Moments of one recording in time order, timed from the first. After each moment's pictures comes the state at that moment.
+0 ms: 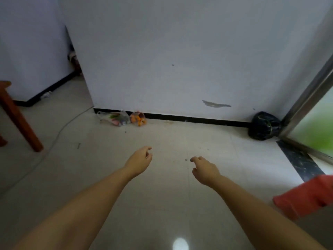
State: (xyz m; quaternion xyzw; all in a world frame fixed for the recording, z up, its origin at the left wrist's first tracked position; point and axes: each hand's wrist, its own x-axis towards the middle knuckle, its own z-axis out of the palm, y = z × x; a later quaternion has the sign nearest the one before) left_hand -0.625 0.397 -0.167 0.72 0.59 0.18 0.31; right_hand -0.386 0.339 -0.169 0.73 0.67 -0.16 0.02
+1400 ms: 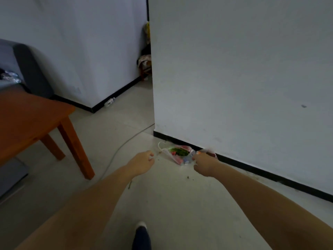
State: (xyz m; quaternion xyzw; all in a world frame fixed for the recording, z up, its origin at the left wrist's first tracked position) left_hand -1.075 1.040 -0.193 0.61 0.73 0.09 0.29; right_hand -0.831 1.102 -0.193 0.54 0.81 -0.17 0.15
